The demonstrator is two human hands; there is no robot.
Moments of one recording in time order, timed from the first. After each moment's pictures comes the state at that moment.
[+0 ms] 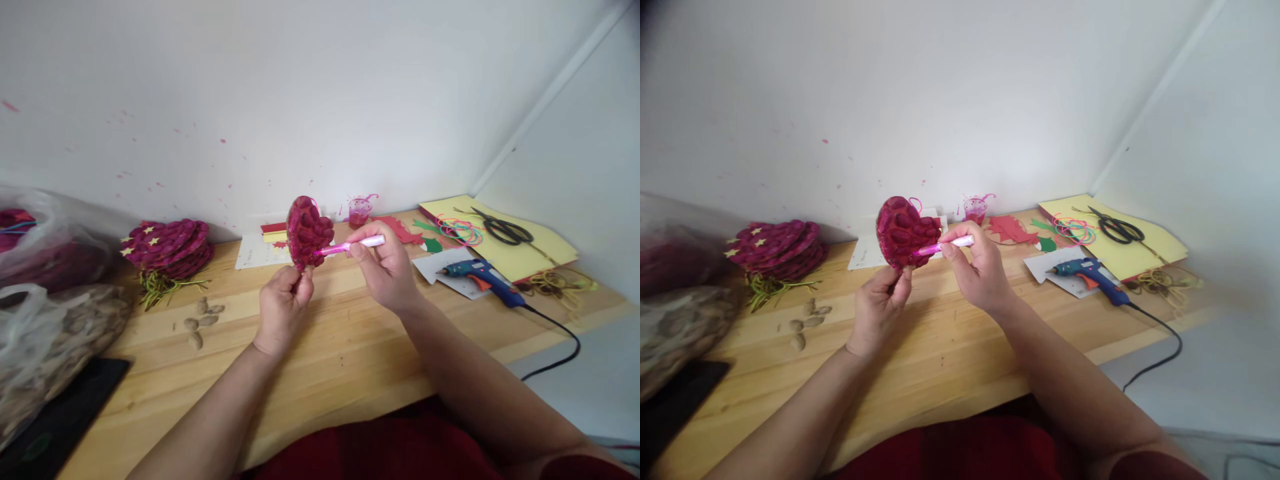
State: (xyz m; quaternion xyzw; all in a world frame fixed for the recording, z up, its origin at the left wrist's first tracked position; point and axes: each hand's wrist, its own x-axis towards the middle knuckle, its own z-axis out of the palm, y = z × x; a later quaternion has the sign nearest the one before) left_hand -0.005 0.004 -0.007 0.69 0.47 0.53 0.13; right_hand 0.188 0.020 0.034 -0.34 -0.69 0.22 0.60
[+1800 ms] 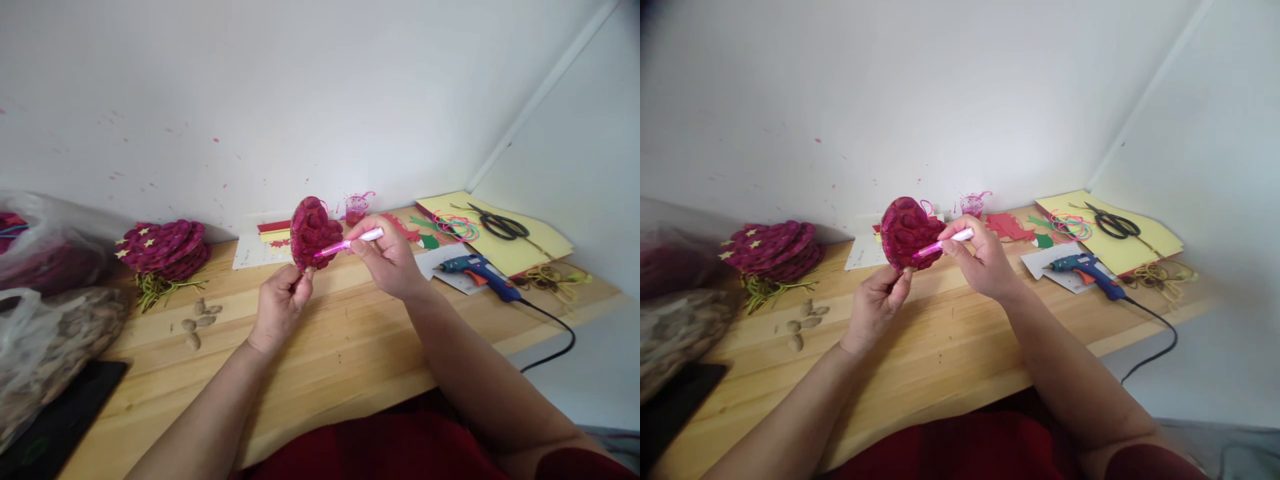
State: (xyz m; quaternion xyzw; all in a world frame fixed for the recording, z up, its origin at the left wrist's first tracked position) left_hand -0.006 0.003 0.002 0.71 0.46 0.49 0.22; right_hand 0.206 0.029 0.042 -0.32 -0.72 0.26 0.56
